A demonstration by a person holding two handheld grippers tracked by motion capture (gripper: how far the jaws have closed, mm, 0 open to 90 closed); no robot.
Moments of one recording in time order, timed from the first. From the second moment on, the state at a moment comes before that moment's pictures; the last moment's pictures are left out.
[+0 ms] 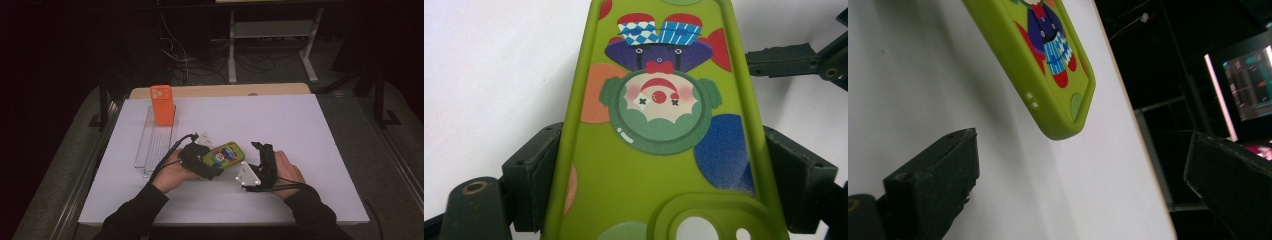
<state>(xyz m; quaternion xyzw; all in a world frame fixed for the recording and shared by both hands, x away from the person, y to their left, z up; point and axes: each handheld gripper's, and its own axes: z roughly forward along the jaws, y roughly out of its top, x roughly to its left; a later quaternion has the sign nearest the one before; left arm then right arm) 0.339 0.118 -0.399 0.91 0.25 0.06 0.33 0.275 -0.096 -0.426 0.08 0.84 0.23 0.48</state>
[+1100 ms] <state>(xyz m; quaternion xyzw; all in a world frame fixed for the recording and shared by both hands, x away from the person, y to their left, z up) 0.338 0.118 -0.398 0.91 0.24 0.05 0.33 0.264 -0.060 -0.443 -0.05 0.80 0.15 0.58</state>
